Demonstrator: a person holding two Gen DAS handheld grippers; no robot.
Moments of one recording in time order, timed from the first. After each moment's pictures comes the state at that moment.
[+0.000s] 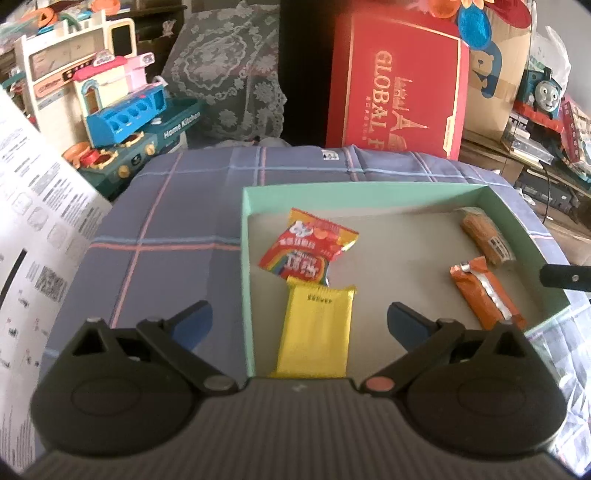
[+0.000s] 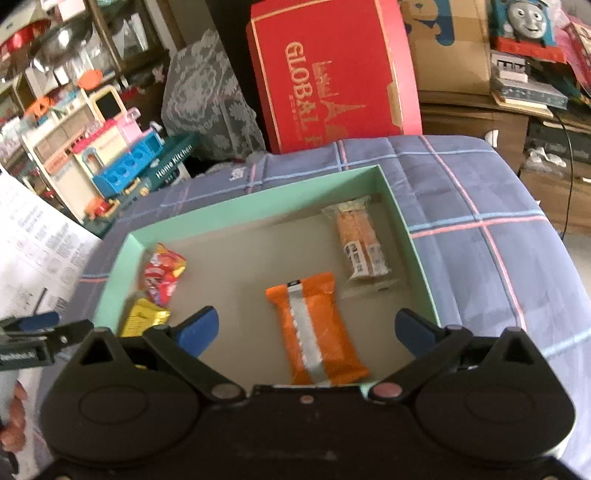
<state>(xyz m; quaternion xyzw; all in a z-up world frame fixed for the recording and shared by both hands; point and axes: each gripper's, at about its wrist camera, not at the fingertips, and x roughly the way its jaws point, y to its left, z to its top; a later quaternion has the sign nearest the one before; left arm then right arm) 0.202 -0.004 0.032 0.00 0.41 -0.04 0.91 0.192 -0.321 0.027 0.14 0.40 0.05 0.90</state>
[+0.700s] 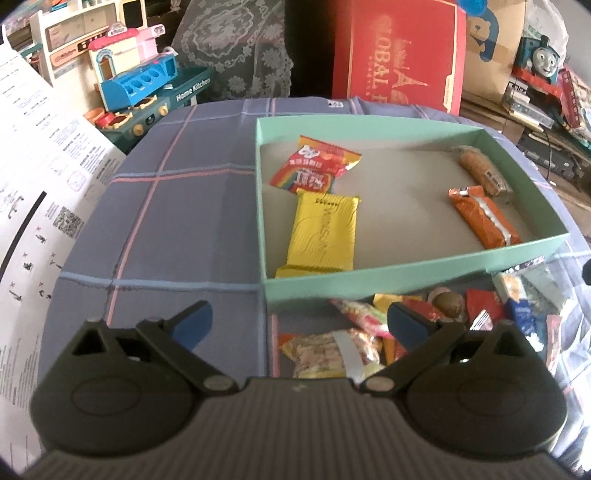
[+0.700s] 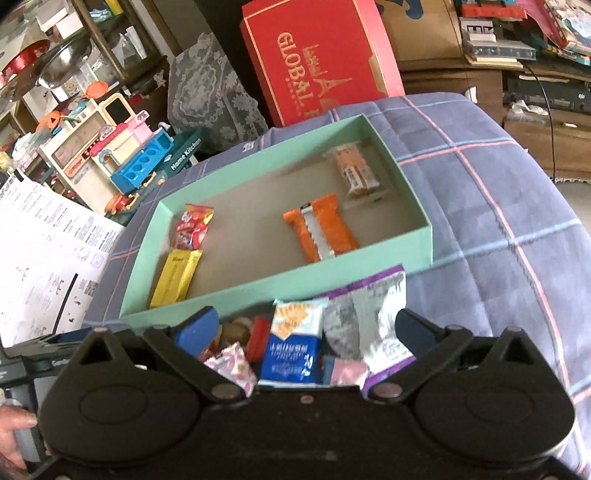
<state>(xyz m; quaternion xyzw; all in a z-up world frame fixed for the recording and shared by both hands) 0.133 0.000 0.004 0.02 0.44 -0.03 0.90 0.093 -0.324 0.023 0.19 0.42 0.06 0.89</state>
